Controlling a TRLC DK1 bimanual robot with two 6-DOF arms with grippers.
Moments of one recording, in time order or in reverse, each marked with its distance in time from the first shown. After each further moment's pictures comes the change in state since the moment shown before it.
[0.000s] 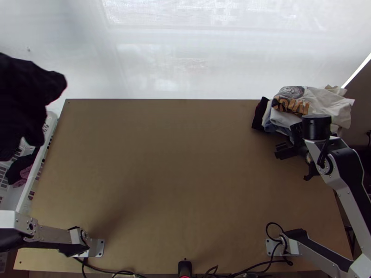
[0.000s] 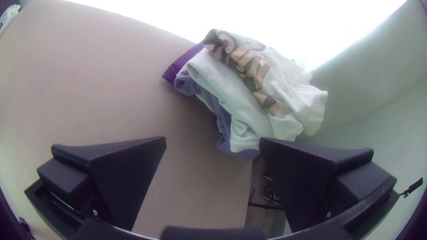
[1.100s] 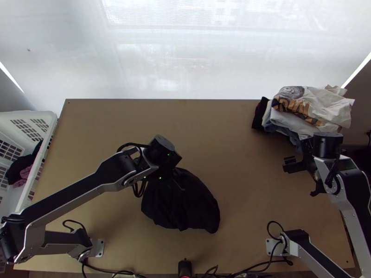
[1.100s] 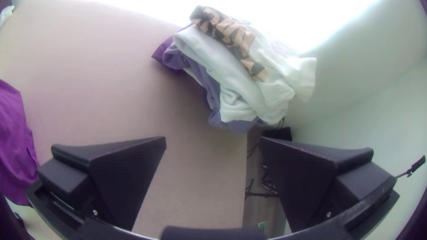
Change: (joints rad) left arm -1.340 -0.042 -0.836 0.086 -0.143 0.016; right arm -0.077 -0.172 -0.155 -0.007 0.000 -0.016
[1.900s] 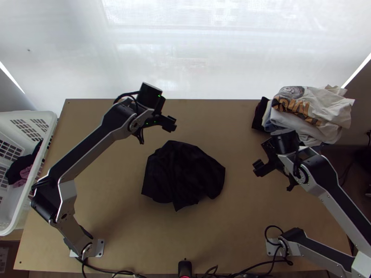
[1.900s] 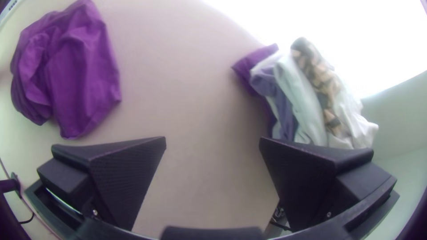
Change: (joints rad) left arm 0.317 0.338 0.431 0.016 -0.328 0.067; right arm 0.288 0.164 -0.011 0.035 -0.068 -0.001
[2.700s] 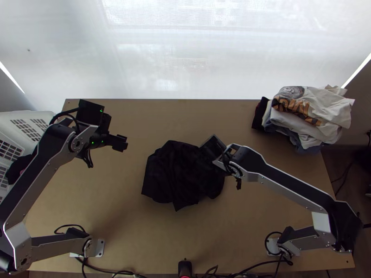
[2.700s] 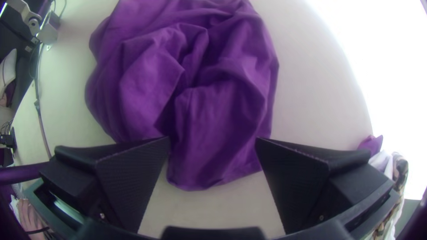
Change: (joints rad) left arm 0.254 -0.444 -0.394 -0.214 -0.003 0.032; right arm 0.443 0.437 0.217 0.033 -0.286 0.079
